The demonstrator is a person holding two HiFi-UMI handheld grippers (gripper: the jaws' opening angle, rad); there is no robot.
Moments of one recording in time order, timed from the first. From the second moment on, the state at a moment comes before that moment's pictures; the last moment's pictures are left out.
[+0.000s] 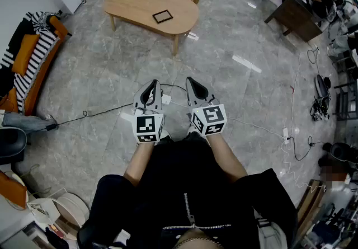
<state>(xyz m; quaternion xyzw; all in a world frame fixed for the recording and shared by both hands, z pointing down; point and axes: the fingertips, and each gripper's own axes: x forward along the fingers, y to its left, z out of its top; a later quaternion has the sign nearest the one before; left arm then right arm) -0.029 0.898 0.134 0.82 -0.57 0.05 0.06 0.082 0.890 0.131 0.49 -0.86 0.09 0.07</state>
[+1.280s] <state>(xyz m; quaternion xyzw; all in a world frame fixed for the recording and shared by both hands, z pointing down) -0.017 0.861 0.161 0.84 -0.53 0.09 0.08 0.111 0.865 0.155 0.55 -0.82 0.16 0.04</state>
